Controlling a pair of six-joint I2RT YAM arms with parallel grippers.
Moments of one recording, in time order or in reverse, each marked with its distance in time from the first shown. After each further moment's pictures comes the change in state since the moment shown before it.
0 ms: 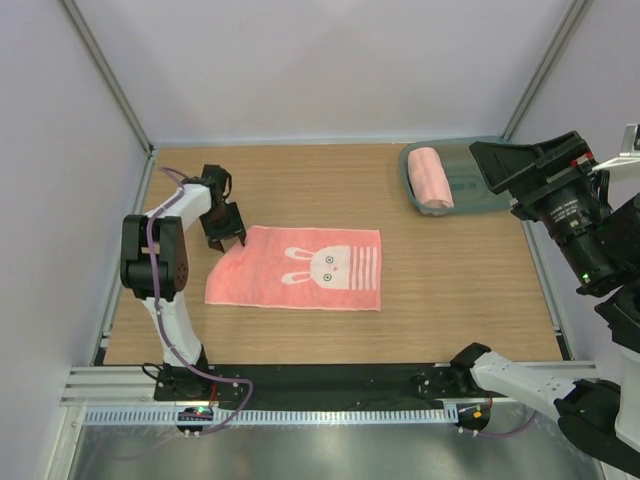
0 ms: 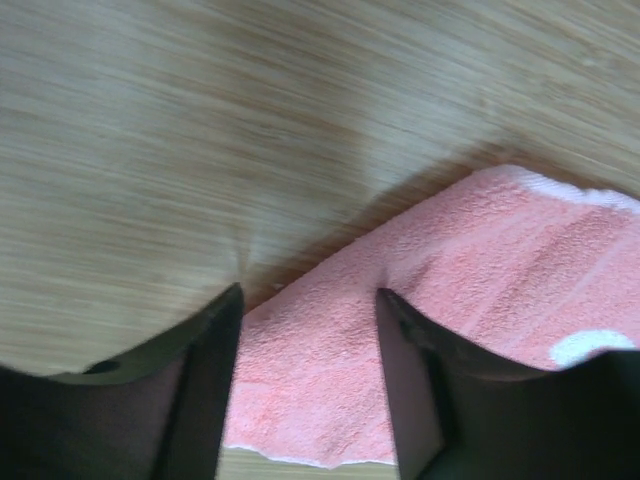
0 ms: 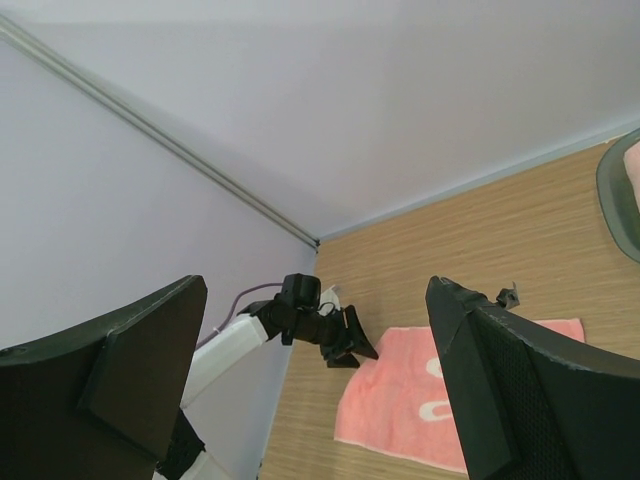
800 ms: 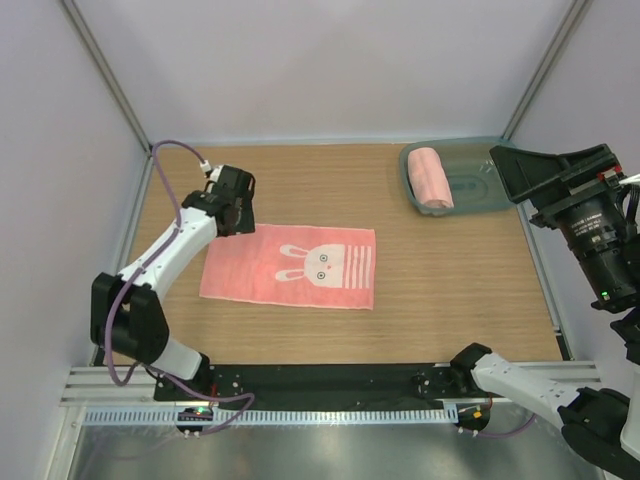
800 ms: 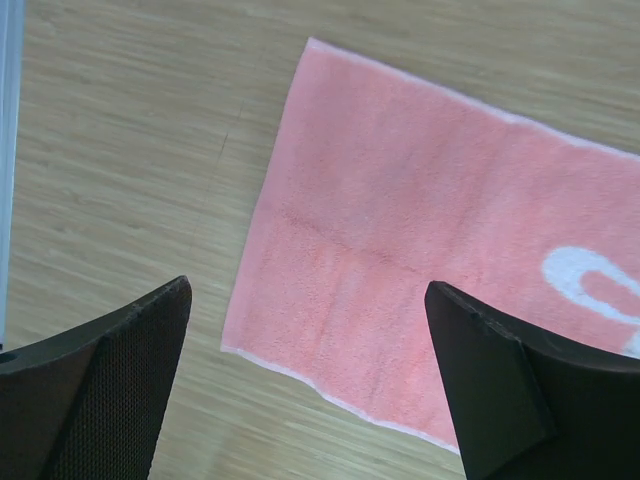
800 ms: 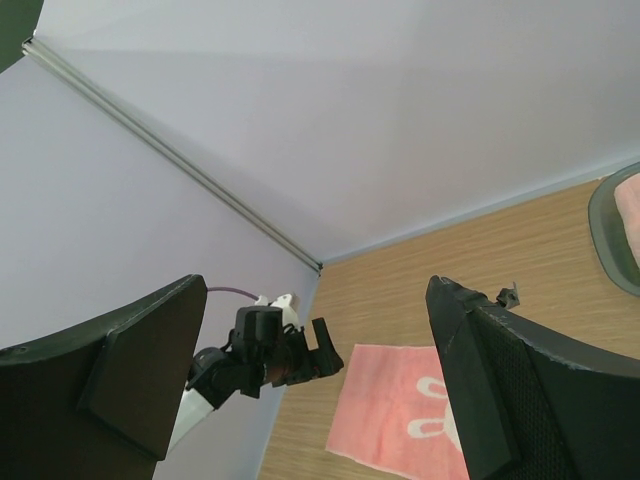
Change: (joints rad) left arm -0.271 -0.485 -0.151 0.042 -0.505 0.044; right arm 0.000 -0.061 -0.004 0.035 0.016 -0.049
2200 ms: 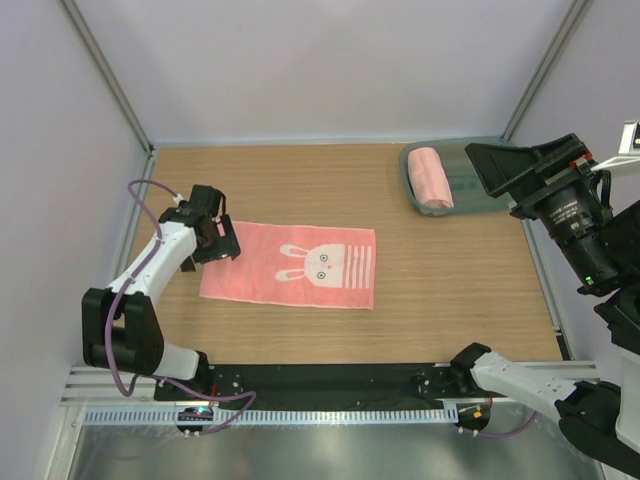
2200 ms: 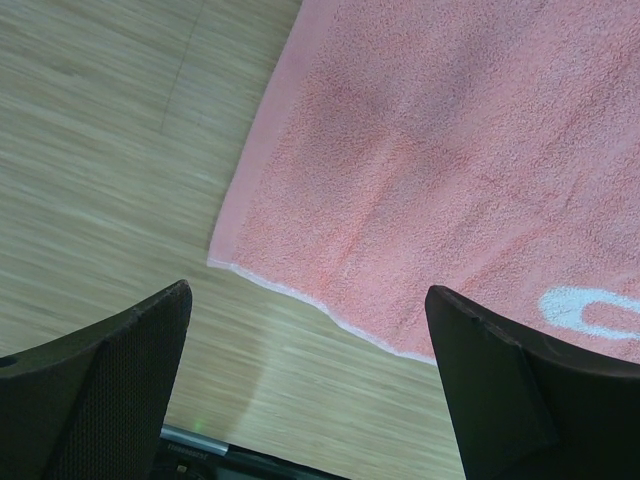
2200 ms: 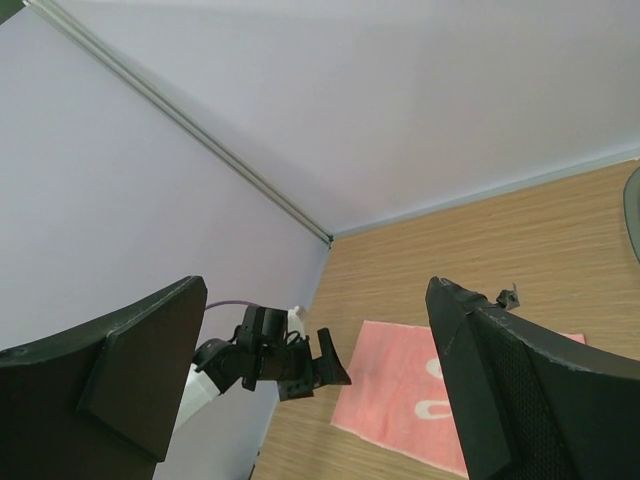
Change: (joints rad) left arm 0.188 -0.039 -0.176 -0.097 0.251 -0.100; right arm 0.000 0.062 0.008 0.006 -0.089 0.005
